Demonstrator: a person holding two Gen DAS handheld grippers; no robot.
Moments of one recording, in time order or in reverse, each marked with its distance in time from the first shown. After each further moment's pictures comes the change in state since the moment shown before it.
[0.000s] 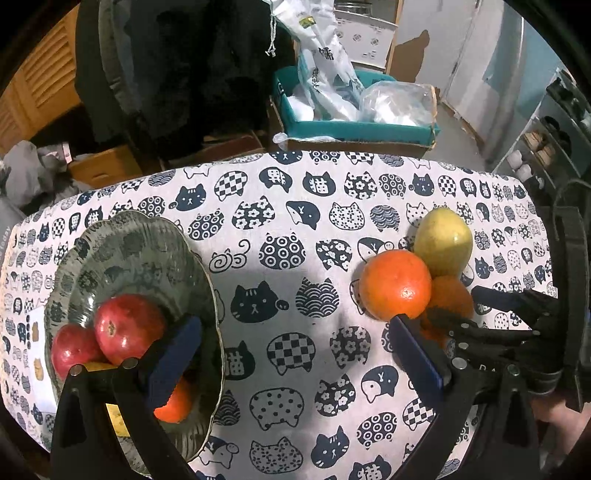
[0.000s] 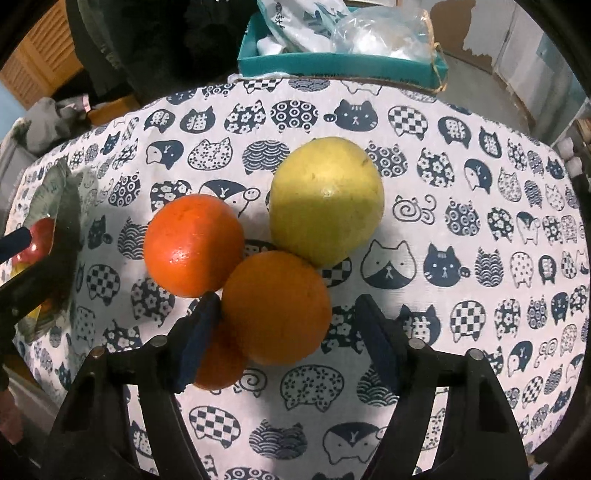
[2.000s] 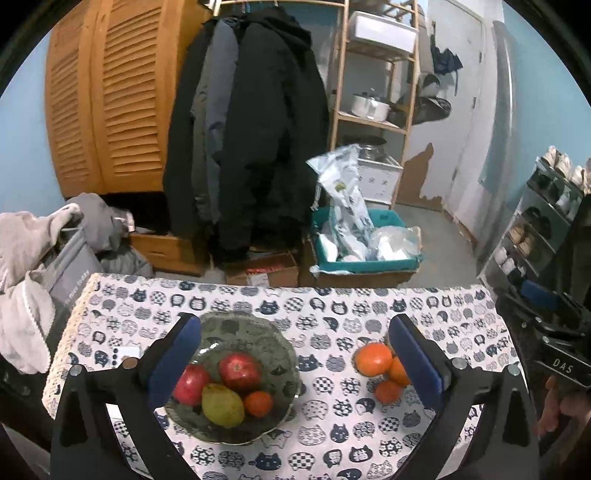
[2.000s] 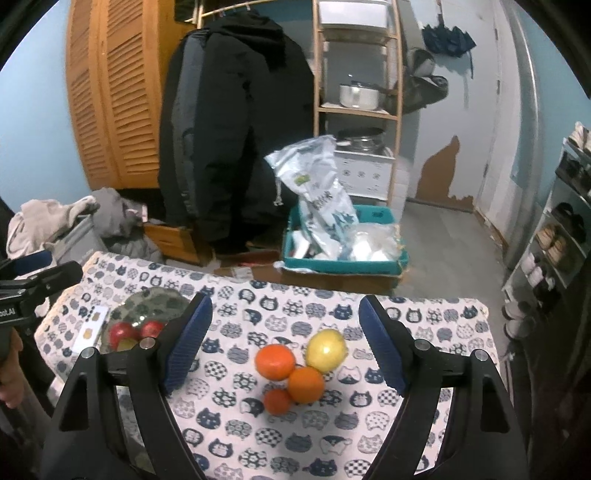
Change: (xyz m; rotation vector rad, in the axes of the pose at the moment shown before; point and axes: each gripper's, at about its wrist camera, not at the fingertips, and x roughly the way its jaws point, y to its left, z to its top) left arm -0.222 0.051 -0.012 -0.090 -0.424 0.031; right arm -0.253 0.053 -0.022 -0.133 -0.594 -0.021
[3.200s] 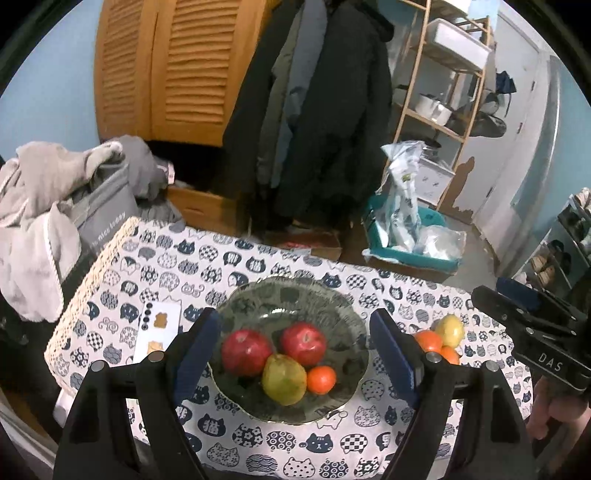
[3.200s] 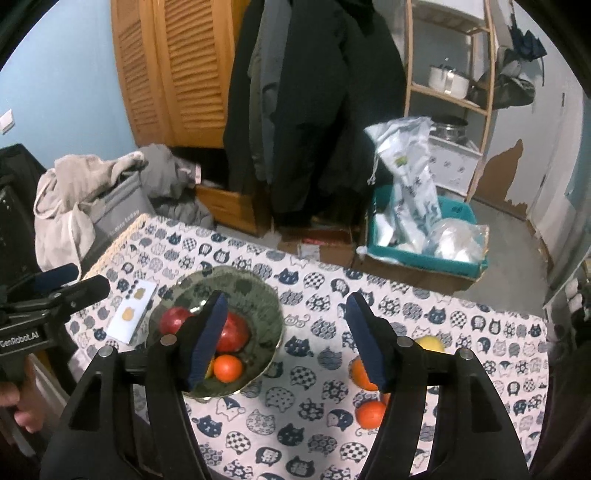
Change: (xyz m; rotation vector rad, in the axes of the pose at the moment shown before) left arm 0.005 0.110 -0.035 -0.175 0.056 0.066; right arm 0.066 0.127 0.009 -0.121 0.109 0.166
